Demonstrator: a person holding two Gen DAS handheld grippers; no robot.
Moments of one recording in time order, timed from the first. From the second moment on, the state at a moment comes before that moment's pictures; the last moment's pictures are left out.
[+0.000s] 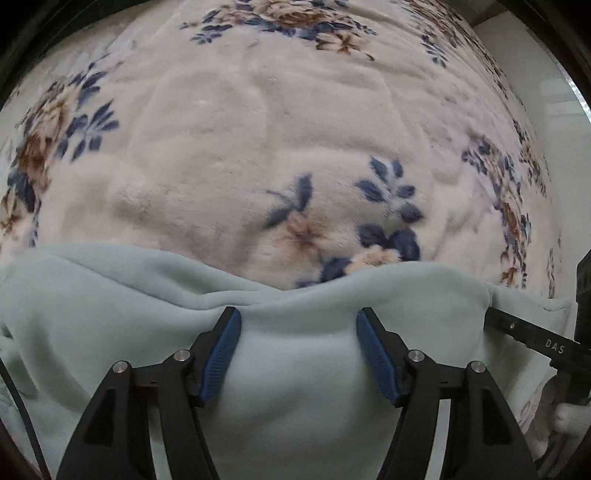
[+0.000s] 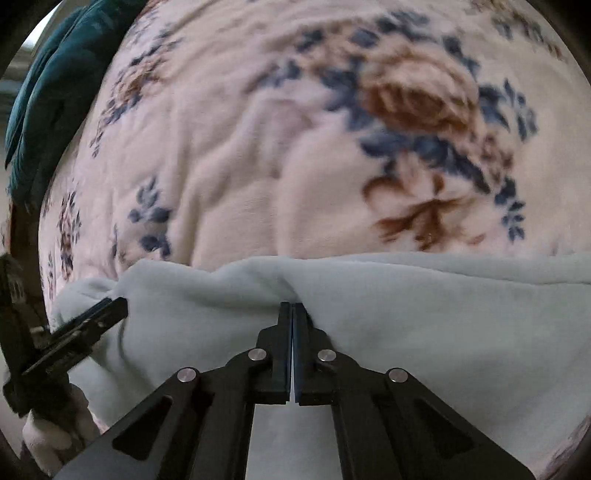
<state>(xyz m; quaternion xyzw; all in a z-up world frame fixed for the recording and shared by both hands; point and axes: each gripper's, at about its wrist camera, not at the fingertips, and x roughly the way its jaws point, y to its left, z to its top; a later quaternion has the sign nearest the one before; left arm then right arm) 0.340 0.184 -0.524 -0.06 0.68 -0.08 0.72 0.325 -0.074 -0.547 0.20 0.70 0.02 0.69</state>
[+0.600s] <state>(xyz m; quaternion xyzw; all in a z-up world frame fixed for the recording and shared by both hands) 0.255 -0.025 -0.468 0.07 0.67 -0.10 0.73 0.224 -0.238 -0.469 0.29 0.59 -0.04 0.75</state>
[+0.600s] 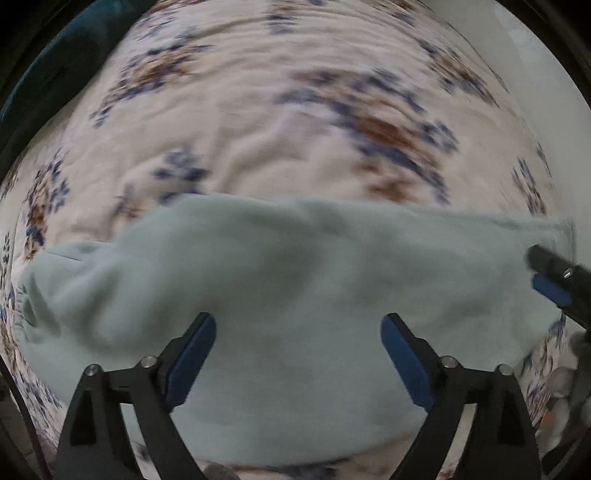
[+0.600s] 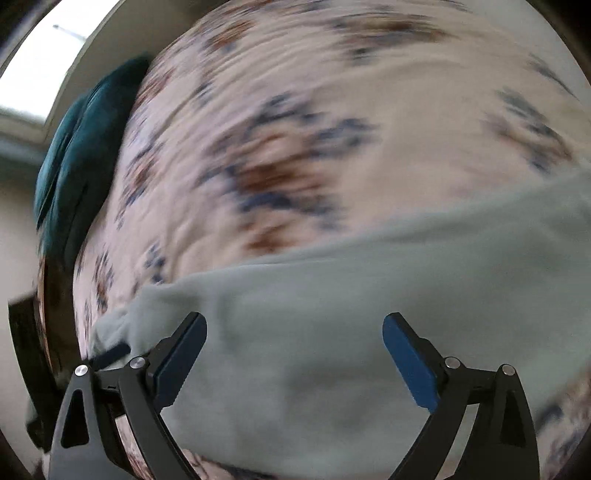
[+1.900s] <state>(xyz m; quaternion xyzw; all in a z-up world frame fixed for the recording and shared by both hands) 0.200 -0.226 -0.508 0.08 0.68 -0.08 0.73 0.093 -0.601 -0.627 0.65 0.42 -0.08 0.62</state>
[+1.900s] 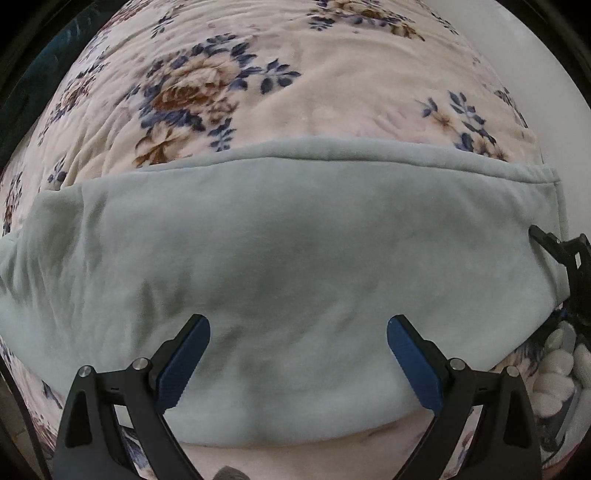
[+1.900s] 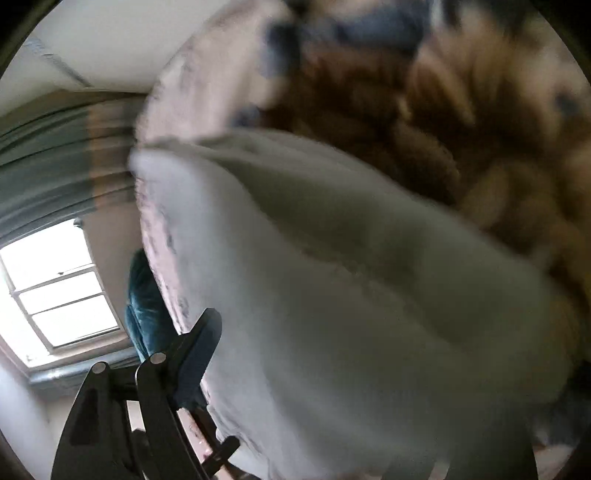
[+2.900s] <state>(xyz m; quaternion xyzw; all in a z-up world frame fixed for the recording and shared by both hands) 0.203 0.193 -0.411 -0.09 0.61 0.11 0.78 0.231 -0.007 -0.533 -0.03 0.57 0.04 0.82</state>
